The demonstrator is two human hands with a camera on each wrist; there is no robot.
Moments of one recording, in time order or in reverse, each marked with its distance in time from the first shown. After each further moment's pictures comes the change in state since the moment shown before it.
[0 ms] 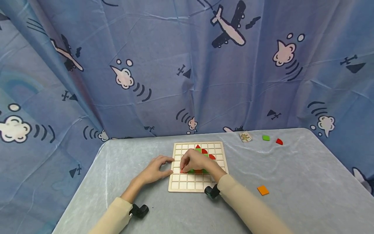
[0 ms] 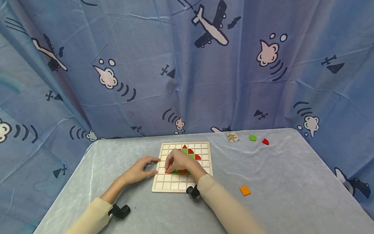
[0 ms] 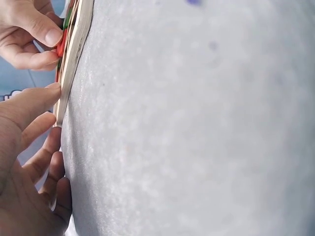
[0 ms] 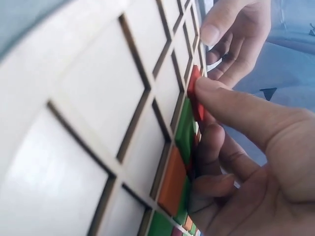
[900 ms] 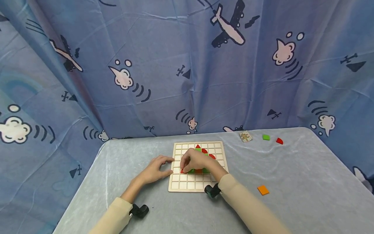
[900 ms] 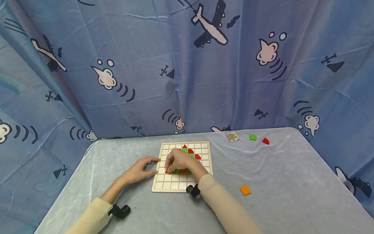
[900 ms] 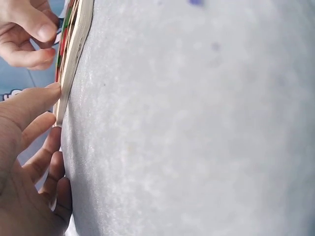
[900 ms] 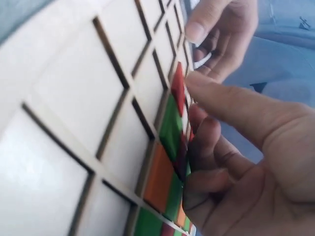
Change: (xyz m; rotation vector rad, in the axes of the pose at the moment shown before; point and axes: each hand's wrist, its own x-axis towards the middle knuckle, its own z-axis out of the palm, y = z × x) left_hand 0.000 0.001 0.000 0.001 -0.008 -0.026; right_hand -0.002 0.001 -0.006 0.022 -0.041 -0.011
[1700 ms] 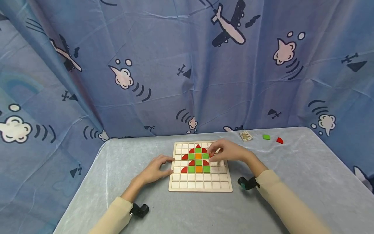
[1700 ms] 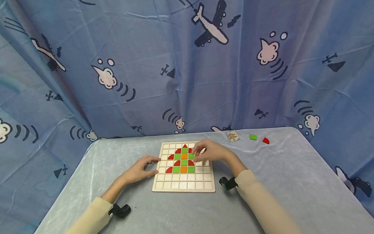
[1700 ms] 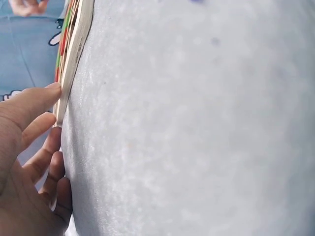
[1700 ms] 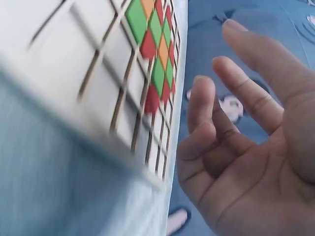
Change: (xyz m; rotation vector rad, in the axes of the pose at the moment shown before) left_hand 0.000 -0.002 0.001 0.013 0.000 -0.006; right_hand -0.077 0.041 -0.076 0.066 0.069 0.012
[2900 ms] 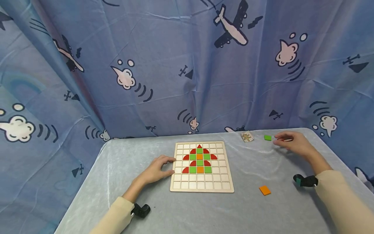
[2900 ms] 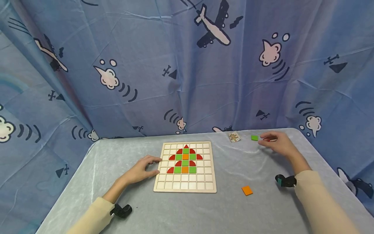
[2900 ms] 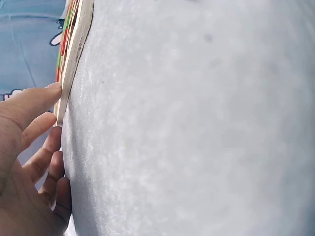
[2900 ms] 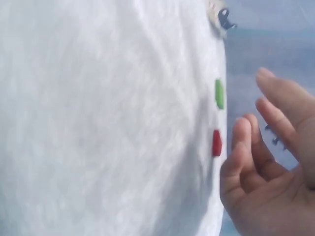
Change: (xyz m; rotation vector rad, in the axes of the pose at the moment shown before) left_hand 0.000 -0.001 -0.001 -0.010 0.002 -0.002; right_hand -0.139 0.113 -0.122 -0.197 0.543 0.350
